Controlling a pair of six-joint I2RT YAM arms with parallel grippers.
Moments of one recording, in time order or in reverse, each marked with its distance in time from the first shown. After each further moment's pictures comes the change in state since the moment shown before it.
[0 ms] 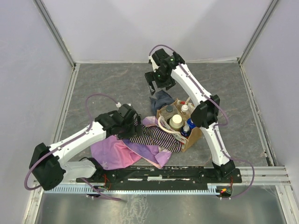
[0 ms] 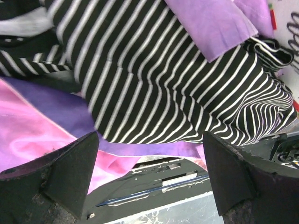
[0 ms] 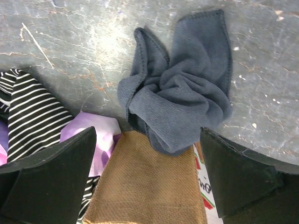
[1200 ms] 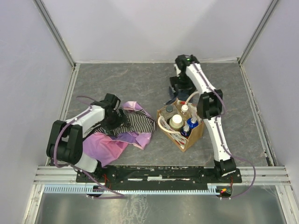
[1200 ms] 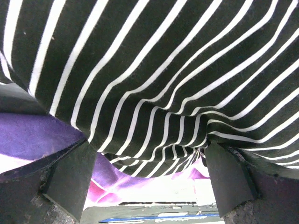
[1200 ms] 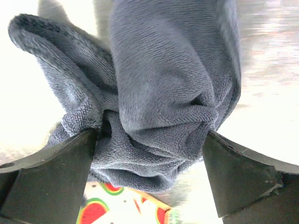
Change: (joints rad) left arm 0.412 0.352 0.009 0.054 0.102 0.048; right arm -0.224 0.269 0.055 -0.090 0.091 -0.043
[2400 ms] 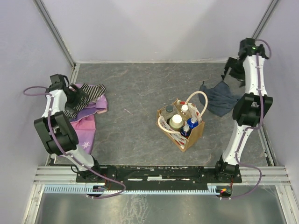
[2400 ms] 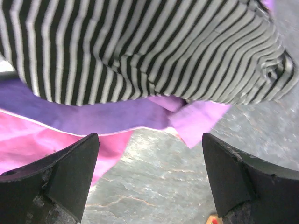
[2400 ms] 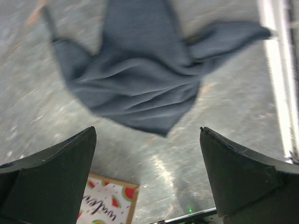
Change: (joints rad) left arm 0.717 0.178 0.426 -0.010 0.023 0.186; right arm -0.573 -0.484 -0.348 0.107 0.115 0.166
